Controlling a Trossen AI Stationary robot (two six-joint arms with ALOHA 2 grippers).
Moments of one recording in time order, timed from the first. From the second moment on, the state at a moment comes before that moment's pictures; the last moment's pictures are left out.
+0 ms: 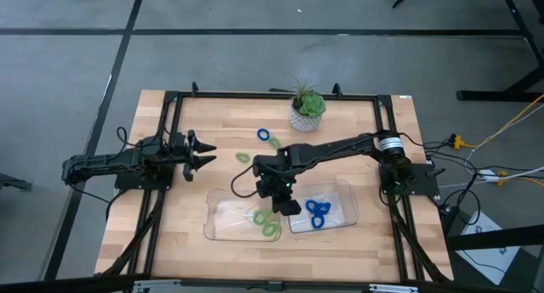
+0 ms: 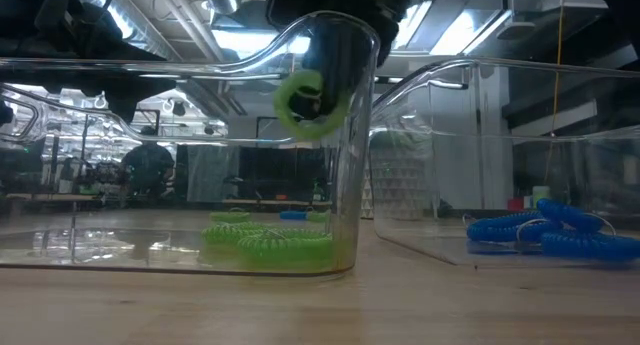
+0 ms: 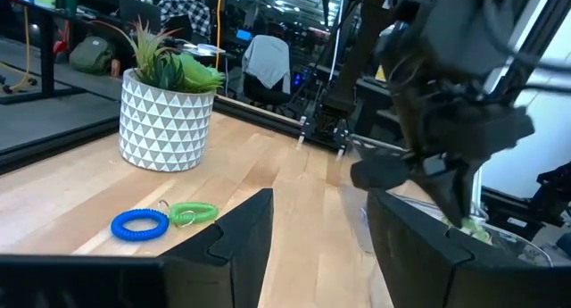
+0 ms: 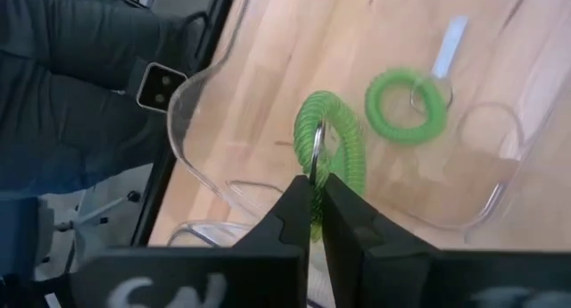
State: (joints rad) left arm 0.14 0.02 0.01 0.03 -0.01 -0.31; right arm 0.09 2.06 1.72 -0.81 -0.62 -0.13
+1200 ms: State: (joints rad) left arm 0.14 0.02 0.01 0.03 -0.01 -0.31; right arm 0.04 2.05 1.89 -0.71 -0.59 -0.11
